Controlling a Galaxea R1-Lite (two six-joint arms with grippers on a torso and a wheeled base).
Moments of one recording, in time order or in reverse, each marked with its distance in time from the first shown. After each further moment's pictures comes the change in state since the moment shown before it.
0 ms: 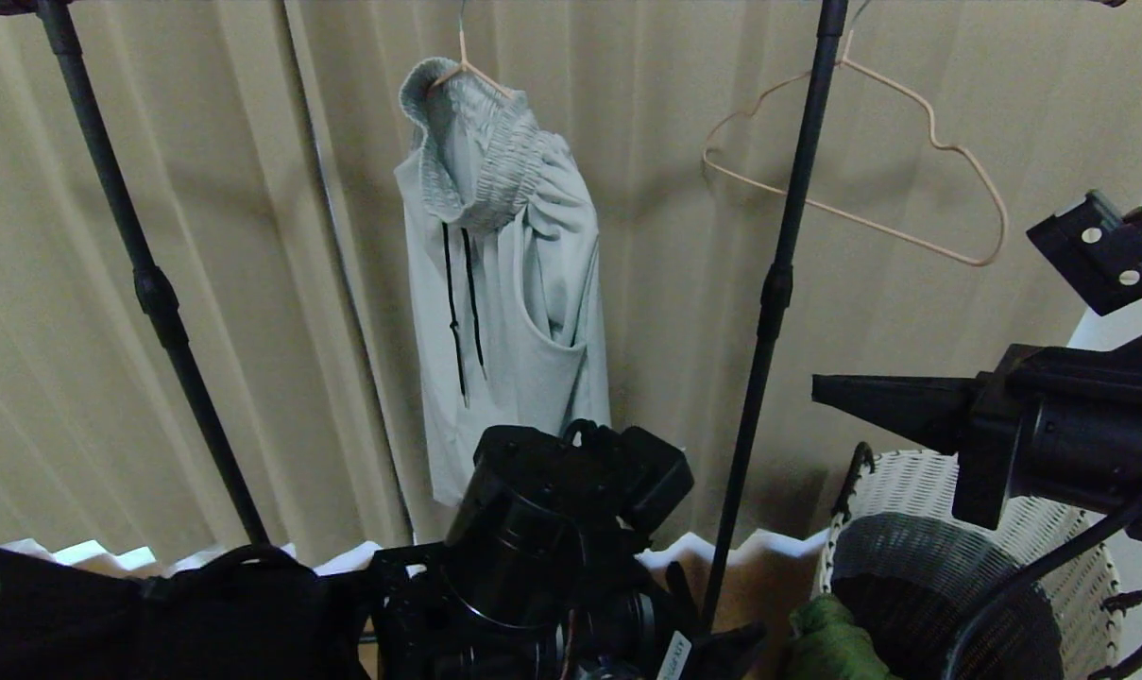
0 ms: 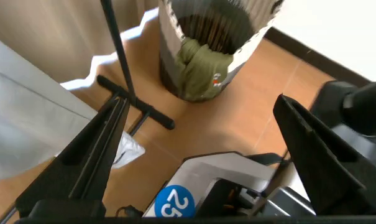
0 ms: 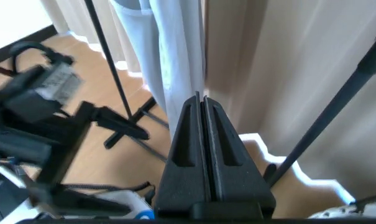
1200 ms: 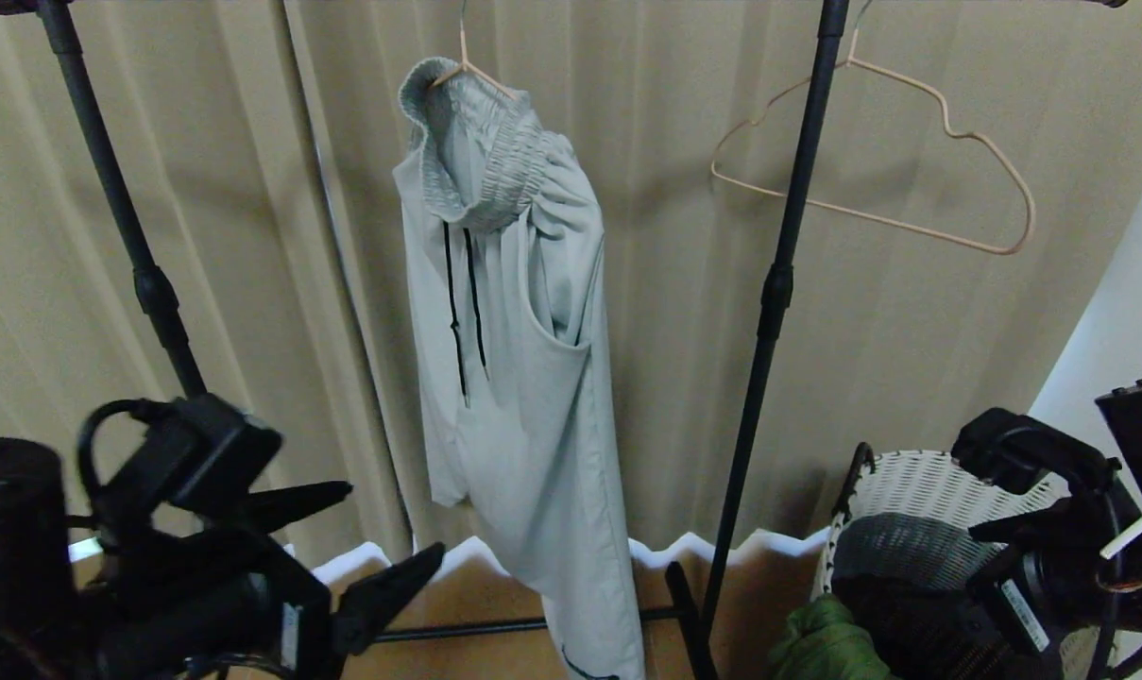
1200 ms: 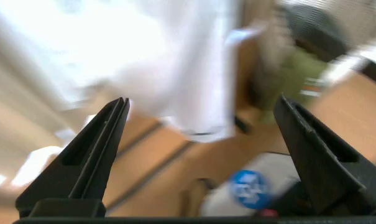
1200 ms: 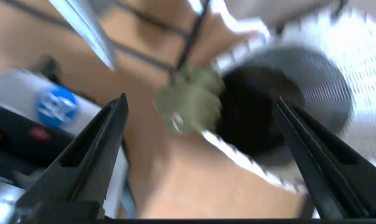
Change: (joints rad) left arm 0.407 -0.593 0.451 0.002 0.054 0.165; right arm -0.279 0.067 0.127 0.434 -0.159 -0.237
